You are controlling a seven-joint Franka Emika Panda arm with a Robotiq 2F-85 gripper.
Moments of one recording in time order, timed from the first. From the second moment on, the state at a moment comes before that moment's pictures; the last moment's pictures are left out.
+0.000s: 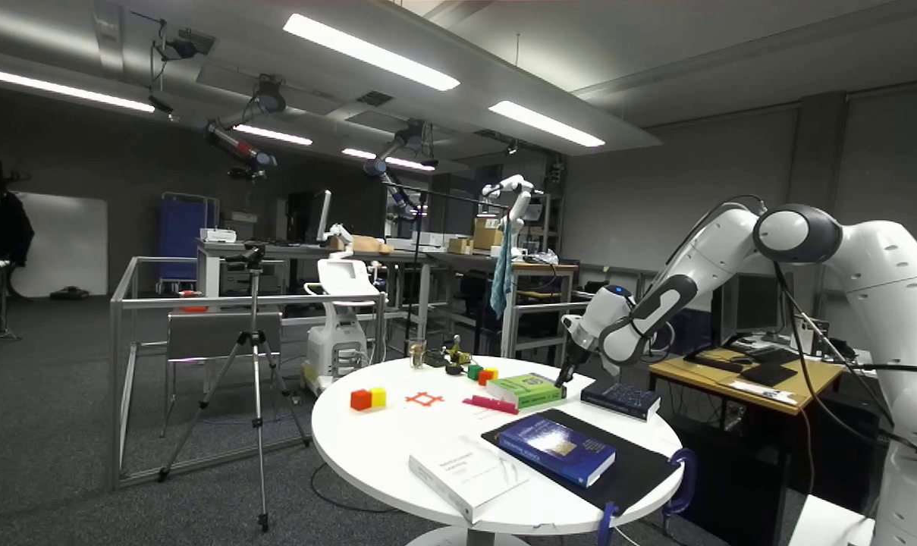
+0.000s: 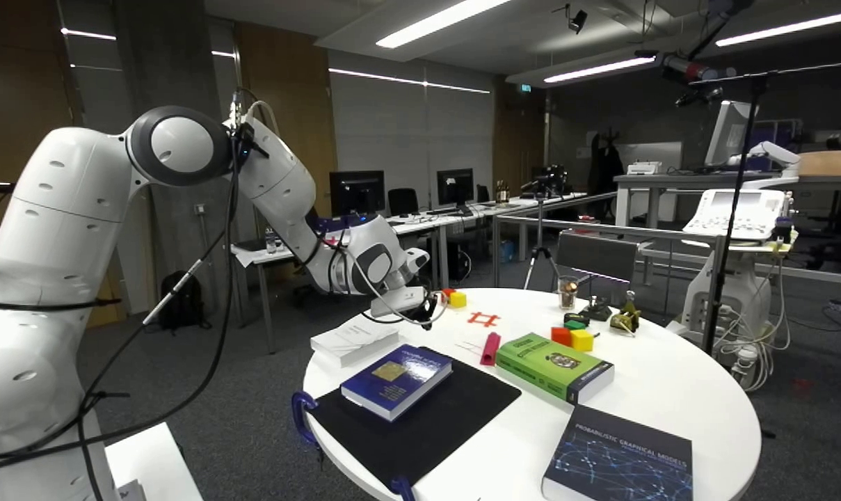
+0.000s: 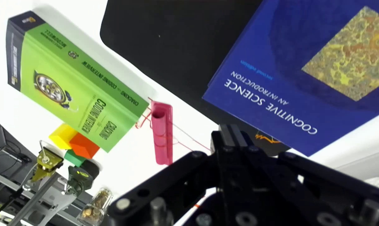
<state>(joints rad) -0.11 0.43 0.04 -2.05 -0.29 3.00 -0.39</state>
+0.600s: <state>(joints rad) -0.26 0.48 0.33 -1.92 -0.16 2.91 -0.61</state>
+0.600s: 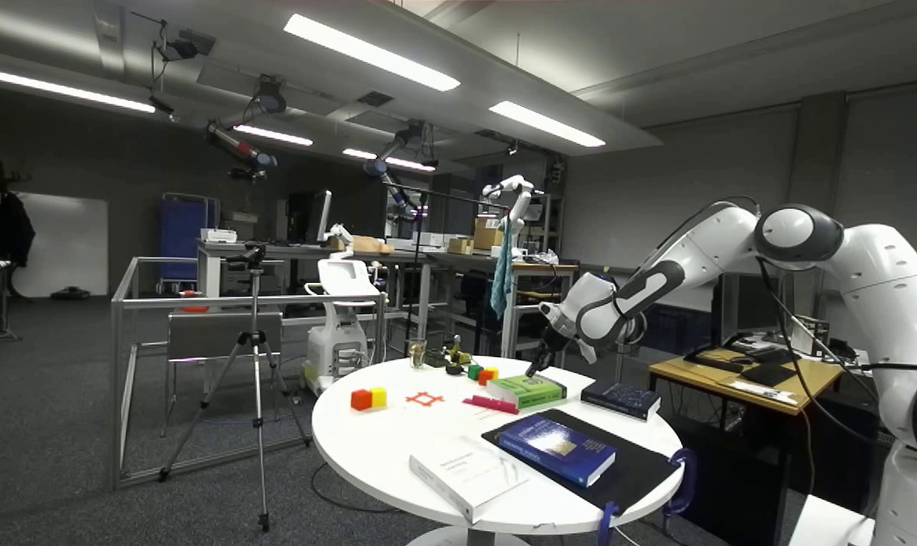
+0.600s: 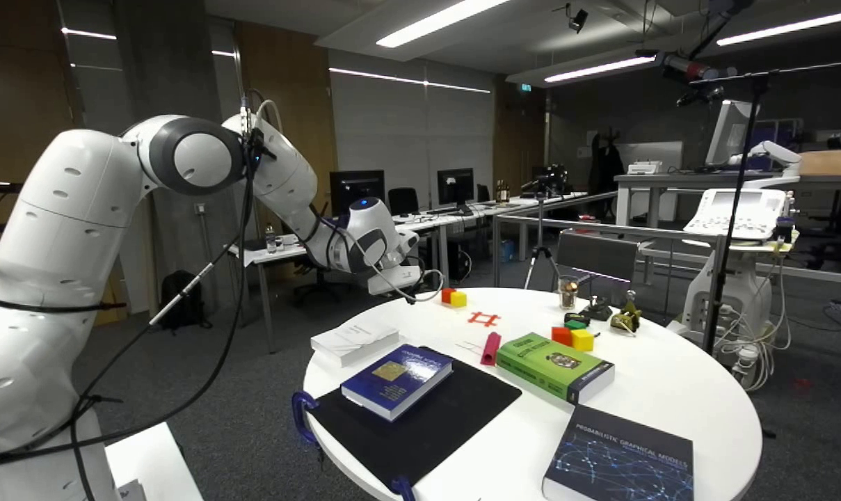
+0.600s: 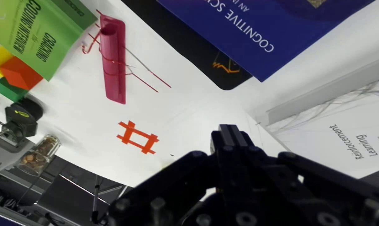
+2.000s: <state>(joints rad) -0.27 0.51 0.35 -1.83 0.02 2.69 -0.93</state>
